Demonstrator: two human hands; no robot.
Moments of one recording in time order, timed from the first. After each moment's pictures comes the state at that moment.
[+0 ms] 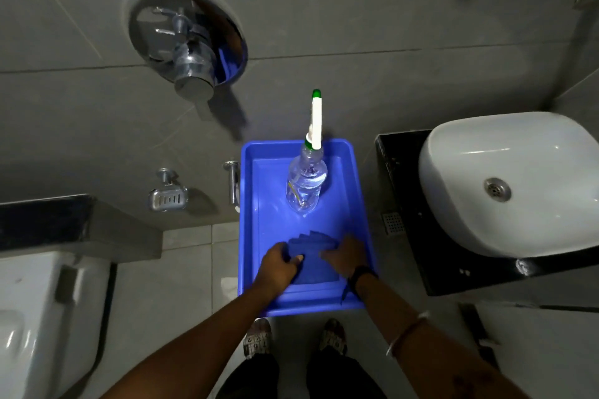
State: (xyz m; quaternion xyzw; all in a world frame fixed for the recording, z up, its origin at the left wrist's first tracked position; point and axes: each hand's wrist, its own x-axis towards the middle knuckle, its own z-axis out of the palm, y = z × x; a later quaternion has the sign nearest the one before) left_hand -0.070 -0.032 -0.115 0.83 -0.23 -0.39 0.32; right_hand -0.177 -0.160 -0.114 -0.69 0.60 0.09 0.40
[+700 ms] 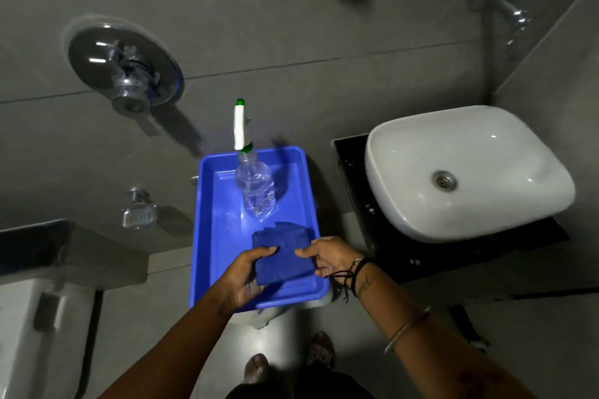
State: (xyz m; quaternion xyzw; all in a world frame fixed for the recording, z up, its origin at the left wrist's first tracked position) left_hand -0.122 -0.061 -0.081 0.45 0.12 -0.64 0.61; right_hand -0.254 -0.202 -0.067 -0.46 0.50 0.10 0.72
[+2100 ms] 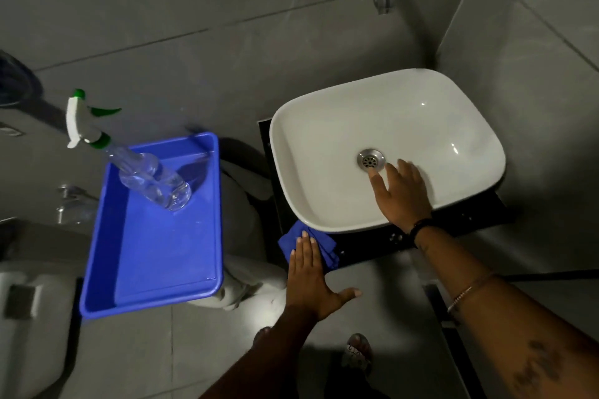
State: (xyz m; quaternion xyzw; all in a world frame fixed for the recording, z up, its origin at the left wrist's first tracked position) left_hand -0.420 -0.234 -0.164 0.85 -0.44 -0.27 0.13; right_hand -0.495 -0.466 -0.075 -0.82 0.52 -0.04 0.24
